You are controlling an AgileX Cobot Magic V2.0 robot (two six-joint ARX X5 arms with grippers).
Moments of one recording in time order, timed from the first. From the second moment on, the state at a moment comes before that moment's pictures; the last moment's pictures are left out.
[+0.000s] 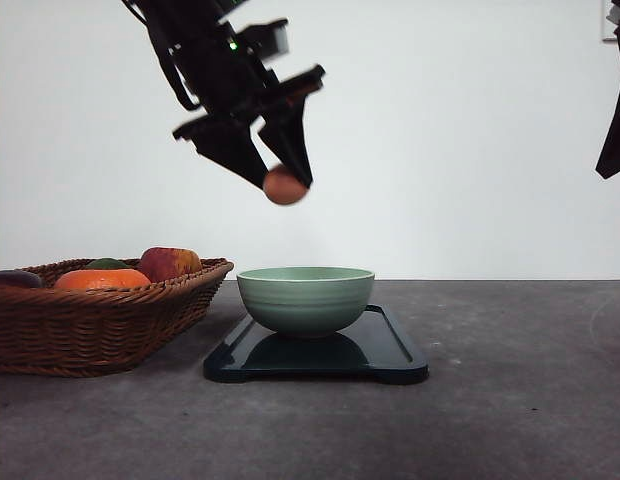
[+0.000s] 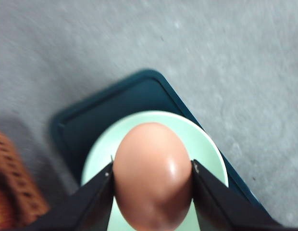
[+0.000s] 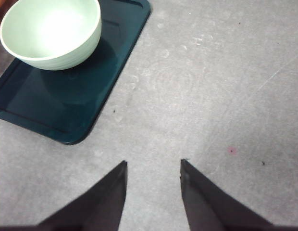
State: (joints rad) left_arx -0.55 1.83 1.54 -0.51 0.14 0.00; right_arx 0.34 0.80 0.67 -0.57 -0.07 0.10
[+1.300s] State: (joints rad) left_arx -0.59 2.04 1.54 -0.45 0.11 0.00; right_arx 0.34 0.80 0.67 -0.57 -0.08 0.10
